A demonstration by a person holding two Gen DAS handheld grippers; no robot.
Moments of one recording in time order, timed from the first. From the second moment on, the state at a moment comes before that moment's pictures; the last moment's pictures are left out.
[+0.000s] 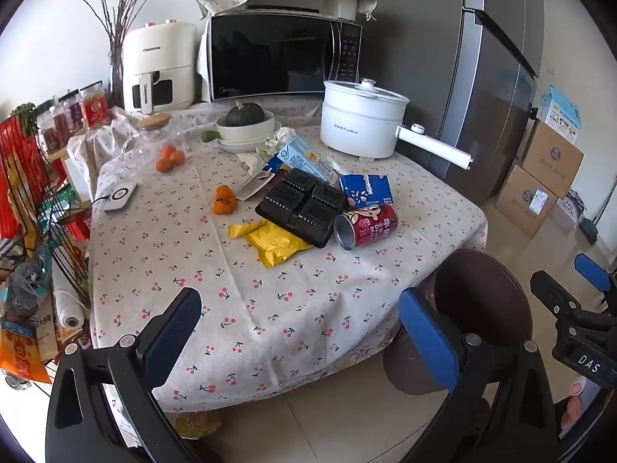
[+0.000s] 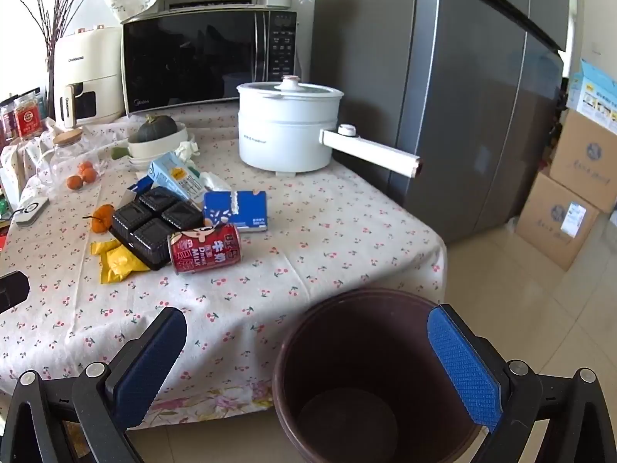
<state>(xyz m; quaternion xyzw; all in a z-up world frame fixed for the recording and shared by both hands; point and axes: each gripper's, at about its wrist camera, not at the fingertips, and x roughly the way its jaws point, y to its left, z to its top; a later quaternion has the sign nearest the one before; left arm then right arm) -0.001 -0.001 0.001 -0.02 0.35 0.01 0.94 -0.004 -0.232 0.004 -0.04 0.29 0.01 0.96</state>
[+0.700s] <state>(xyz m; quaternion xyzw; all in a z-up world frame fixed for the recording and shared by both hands) 0.004 -0.006 -0.005 -0.02 0.35 0.00 0.94 -0.004 -0.234 0.004 -0.06 0.28 0.01 0.96</state>
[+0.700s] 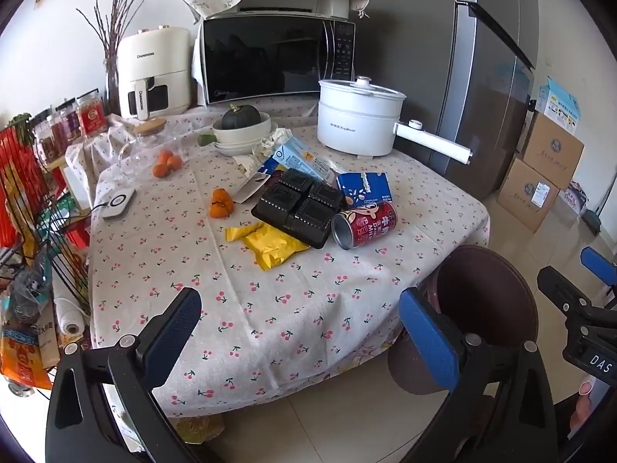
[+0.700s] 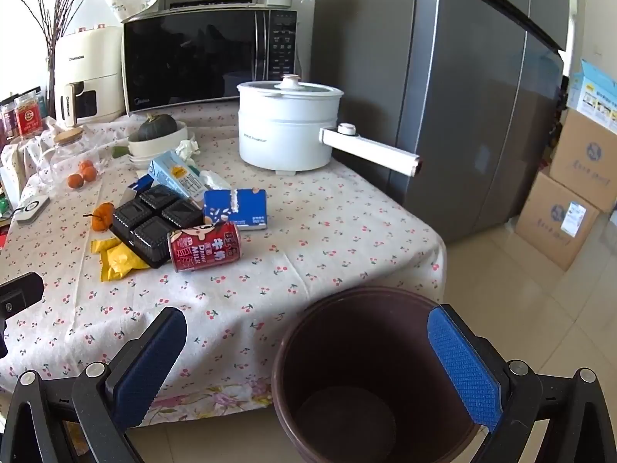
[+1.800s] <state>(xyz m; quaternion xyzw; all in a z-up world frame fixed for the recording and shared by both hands) 0.007 -0.017 -0.005 -0.01 0.36 -0.01 0.93 -0.003 -0.242 0.004 -0.04 0.29 0.00 0.96</state>
